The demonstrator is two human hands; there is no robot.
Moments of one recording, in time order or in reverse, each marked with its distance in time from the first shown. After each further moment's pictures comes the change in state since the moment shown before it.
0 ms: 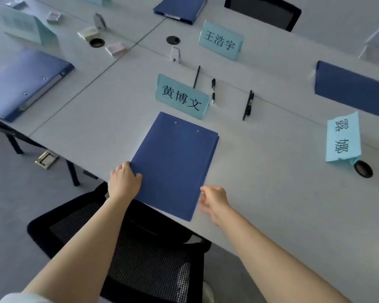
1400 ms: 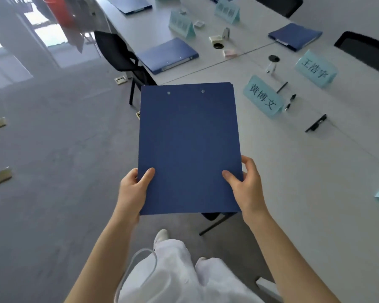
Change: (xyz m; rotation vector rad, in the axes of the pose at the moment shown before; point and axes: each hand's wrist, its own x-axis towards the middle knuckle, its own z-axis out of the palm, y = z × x) left_hand -0.395 -0.081 -0.067 -1.289 0.333 -0.395; right_hand -0.251 0.075 -0.076 -0.282 -0.440 -0.809
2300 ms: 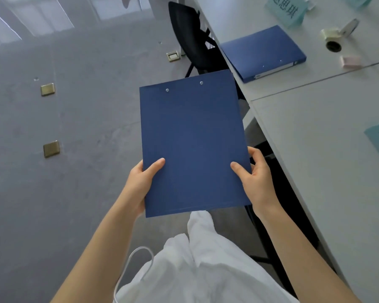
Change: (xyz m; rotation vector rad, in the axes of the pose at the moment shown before) left_hand 0.277 0.110 -0.212 -0.239 0.021 -0.247; right_hand 0.190 -0.071 0.340 -0.086 -0.266 0.061
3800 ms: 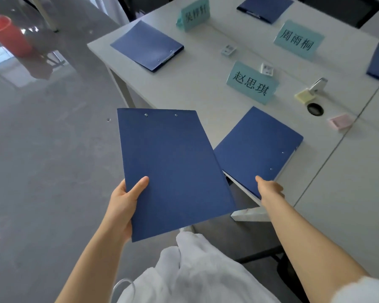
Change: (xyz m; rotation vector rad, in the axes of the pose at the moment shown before) left_hand 0.412 0.398 0.104 0.221 -0.228 -0.004; right_hand 0.506 -0.077 0.036 0.001 0.686 0.913
